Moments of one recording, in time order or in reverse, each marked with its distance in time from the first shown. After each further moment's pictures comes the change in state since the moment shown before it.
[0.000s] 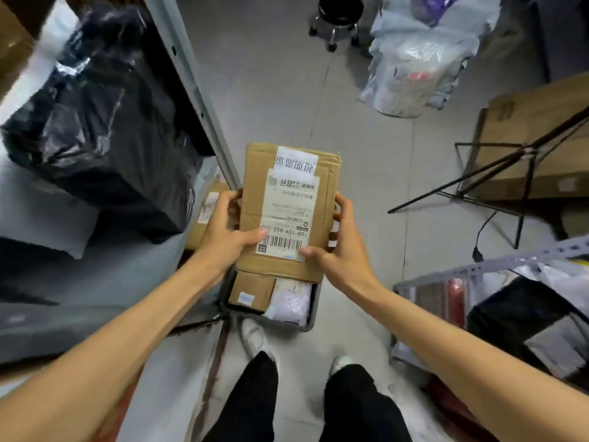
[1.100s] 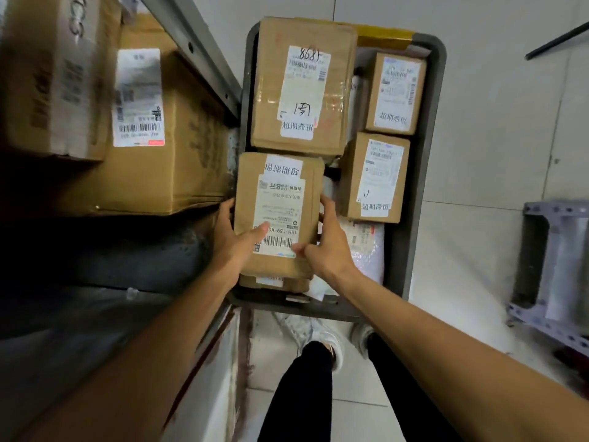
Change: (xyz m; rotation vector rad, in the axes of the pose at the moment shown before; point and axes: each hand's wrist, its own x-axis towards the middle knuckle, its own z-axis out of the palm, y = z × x) left_hand 0.248 -0.473 -0.016 0.364 0.137 -0.502; right_hand 0.174 0.415 0.282 0.114 -0.088 0.572
